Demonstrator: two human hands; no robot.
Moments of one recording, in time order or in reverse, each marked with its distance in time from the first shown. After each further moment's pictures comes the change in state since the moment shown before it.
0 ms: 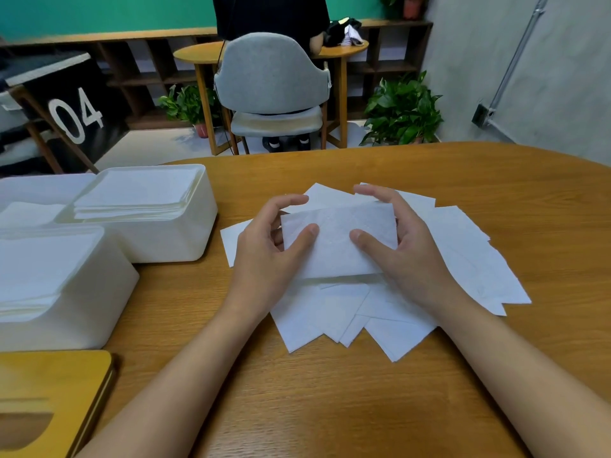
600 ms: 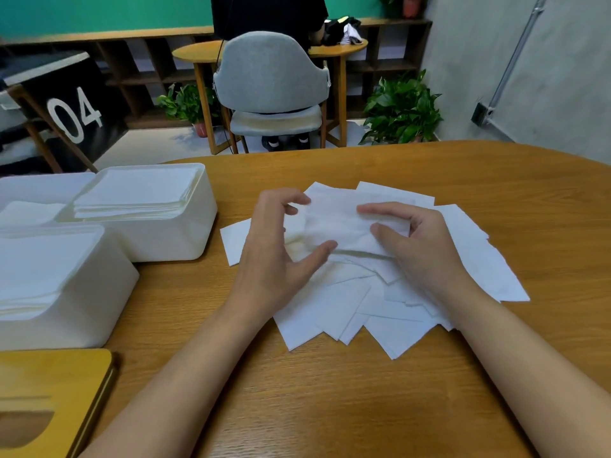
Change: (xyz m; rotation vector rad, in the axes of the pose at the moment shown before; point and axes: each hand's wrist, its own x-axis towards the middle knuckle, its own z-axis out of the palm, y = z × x) left_hand -0.001 -0.005 -0.001 0.326 -0.036 0.319; right_hand 0.007 0.010 -0.016 -0.037 0.117 0.103
